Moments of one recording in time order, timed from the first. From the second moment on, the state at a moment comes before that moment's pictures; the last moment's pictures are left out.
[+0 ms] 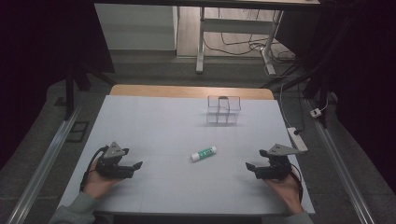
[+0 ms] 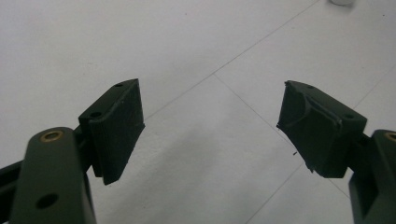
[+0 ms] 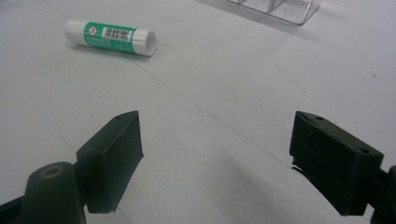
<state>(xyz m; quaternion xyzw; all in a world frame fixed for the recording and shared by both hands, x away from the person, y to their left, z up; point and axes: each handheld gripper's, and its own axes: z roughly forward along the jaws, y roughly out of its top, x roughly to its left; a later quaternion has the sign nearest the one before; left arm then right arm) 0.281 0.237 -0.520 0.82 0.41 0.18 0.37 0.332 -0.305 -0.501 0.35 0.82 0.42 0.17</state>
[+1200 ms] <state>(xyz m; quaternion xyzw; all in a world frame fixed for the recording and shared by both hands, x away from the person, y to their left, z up) 0.281 0.231 -0.525 0.83 0.39 0.18 0.34 0.331 -0.300 -0.497 0.34 0.82 0.43 0.14</state>
